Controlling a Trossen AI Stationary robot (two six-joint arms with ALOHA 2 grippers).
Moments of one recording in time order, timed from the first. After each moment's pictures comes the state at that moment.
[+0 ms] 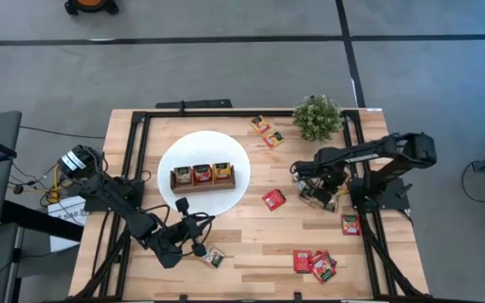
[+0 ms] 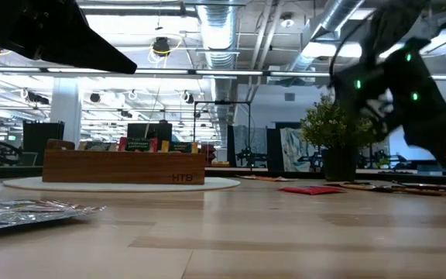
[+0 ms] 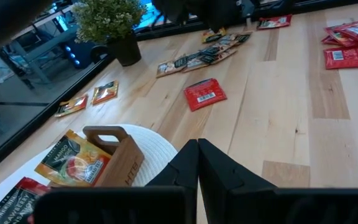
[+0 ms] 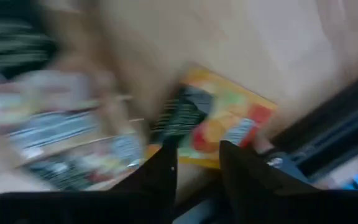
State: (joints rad) left arm -0.75 1.57 0.71 0.15 -1.13 -0.41; right arm -0.16 1.50 0.70 -1.17 0.03 0.54
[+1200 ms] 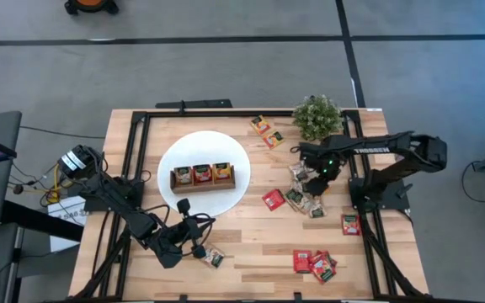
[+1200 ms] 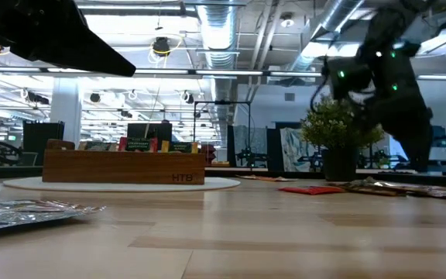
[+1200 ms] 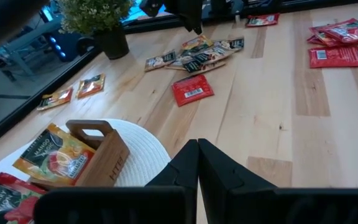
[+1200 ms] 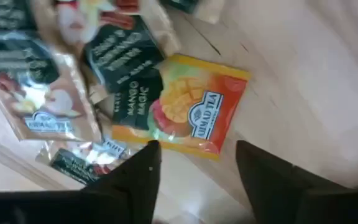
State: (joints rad) left arm -0.75 1.57 0.71 0.16 -1.08 -0.44; right arm -0.35 1.38 0.69 -1.00 -0.20 0.34
